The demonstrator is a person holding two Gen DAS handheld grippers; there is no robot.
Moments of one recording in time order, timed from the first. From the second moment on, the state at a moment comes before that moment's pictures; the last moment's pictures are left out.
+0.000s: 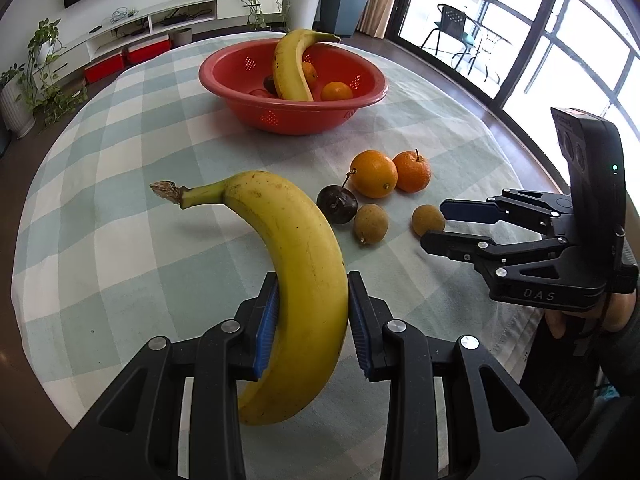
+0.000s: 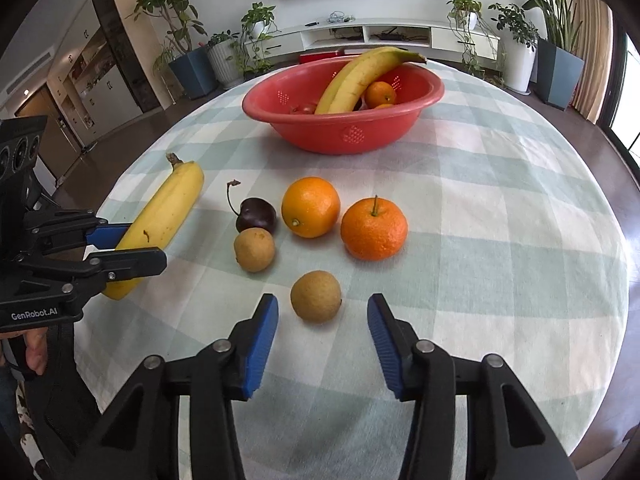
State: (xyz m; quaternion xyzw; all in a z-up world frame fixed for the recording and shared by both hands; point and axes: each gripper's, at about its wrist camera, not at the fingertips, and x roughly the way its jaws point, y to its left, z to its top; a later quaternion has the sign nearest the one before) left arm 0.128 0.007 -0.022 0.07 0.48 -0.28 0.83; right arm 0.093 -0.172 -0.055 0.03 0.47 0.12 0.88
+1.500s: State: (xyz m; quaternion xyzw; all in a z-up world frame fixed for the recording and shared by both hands) left arm 0.223 -0.030 0.068 0.07 0.41 -0.29 0.86; right arm 0.166 -0.224 0.049 0.08 0.36 0.12 0.92
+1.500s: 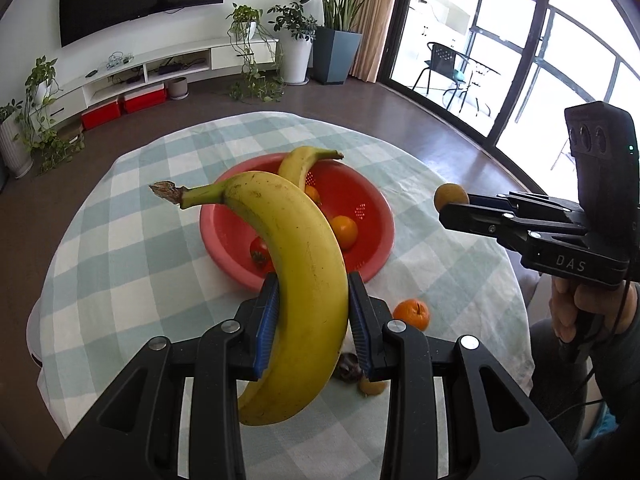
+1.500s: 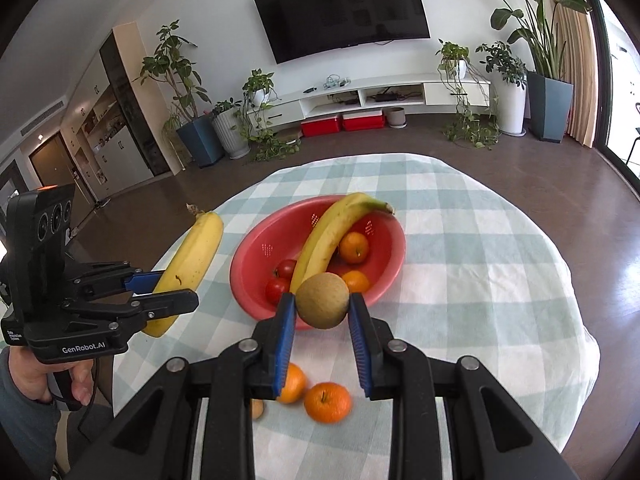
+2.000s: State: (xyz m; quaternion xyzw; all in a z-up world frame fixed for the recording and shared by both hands) left arm 0.312 -0.068 0.029 0.08 0.44 -0.28 0.85; right arm 0.245 -0.214 0.015 0.06 0.40 0.12 0.91
